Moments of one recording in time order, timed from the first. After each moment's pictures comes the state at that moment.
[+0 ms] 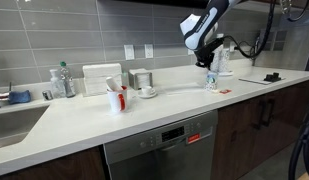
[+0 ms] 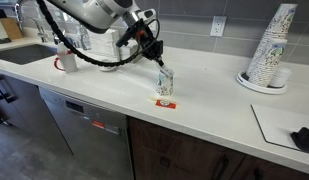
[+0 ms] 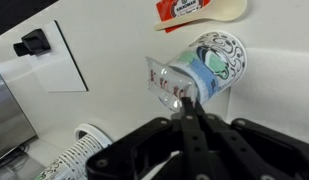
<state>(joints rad) -0.02 0.43 -0.21 -1.65 -0.66 2.18 0.39</state>
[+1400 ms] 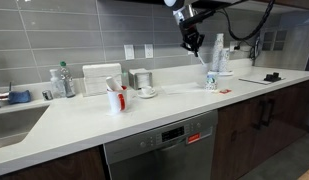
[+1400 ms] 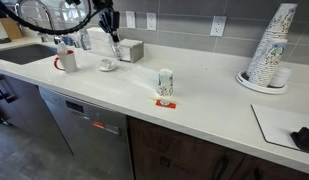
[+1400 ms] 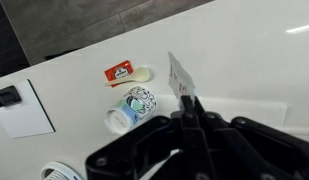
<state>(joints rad) 0.05 0.18 -0.04 -1.66 -0.38 1.75 0.38</state>
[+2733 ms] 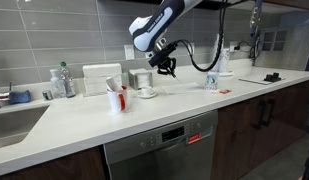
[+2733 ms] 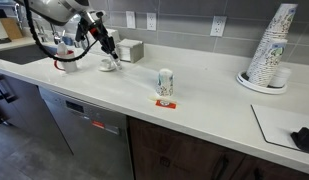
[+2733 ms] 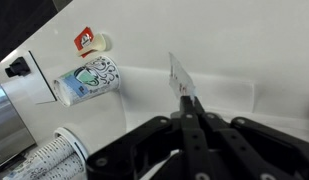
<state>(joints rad) 0.25 0.59 -0.03 -1.39 -0.64 1.75 0.74</state>
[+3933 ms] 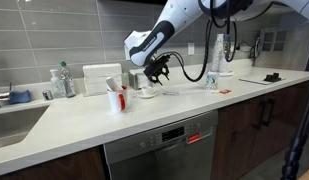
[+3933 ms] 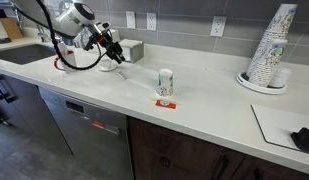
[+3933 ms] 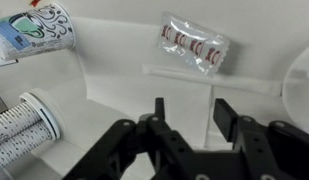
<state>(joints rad) 0.28 0.80 -0.06 -1.18 -0.67 1.88 0.68</state>
